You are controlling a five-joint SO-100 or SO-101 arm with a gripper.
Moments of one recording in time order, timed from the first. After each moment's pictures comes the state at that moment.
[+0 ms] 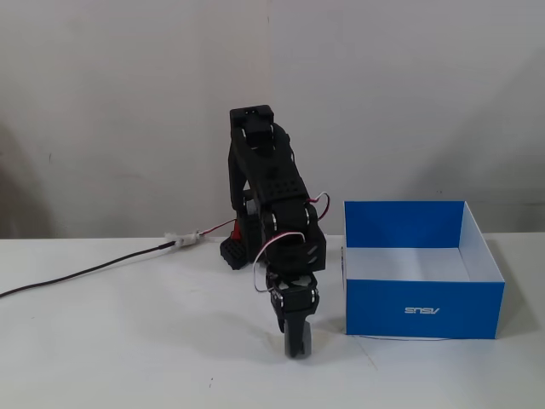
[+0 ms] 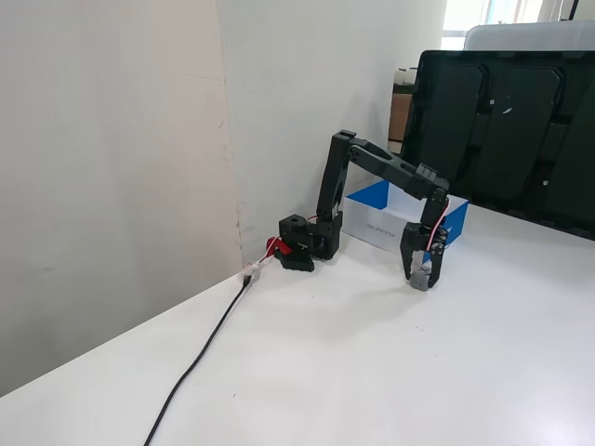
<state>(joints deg) -18.1 69.7 94.0 77.3 10.9</state>
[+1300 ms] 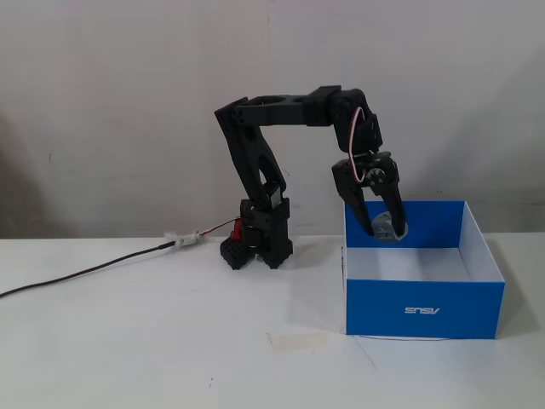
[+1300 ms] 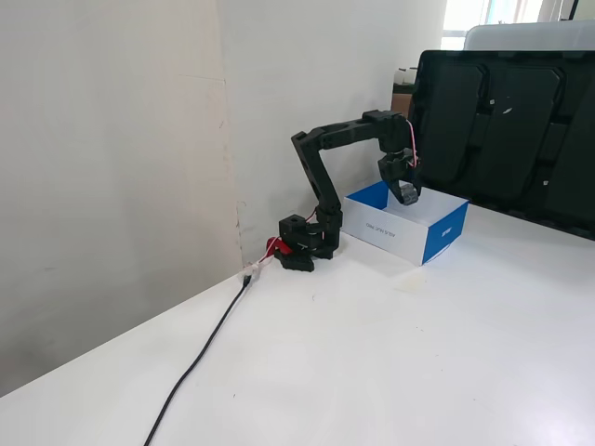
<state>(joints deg) -63.8 102.3 100.2 82.7 10.2</state>
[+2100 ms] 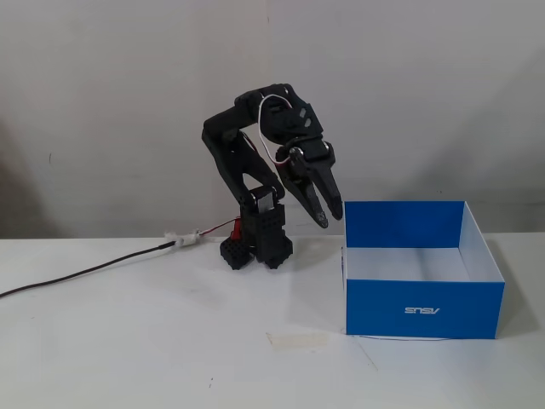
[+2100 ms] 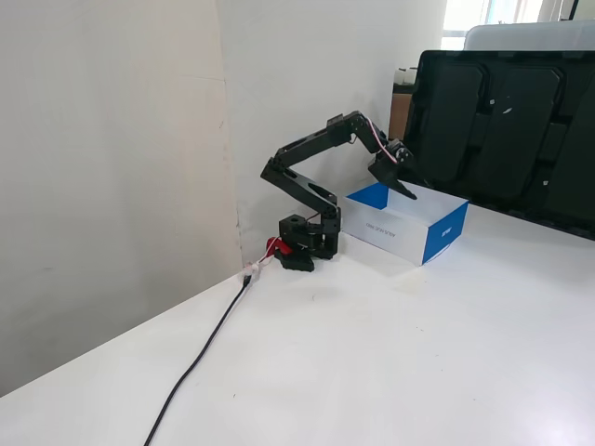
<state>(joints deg) -37.1 139.8 117.3 75.3 10.5</state>
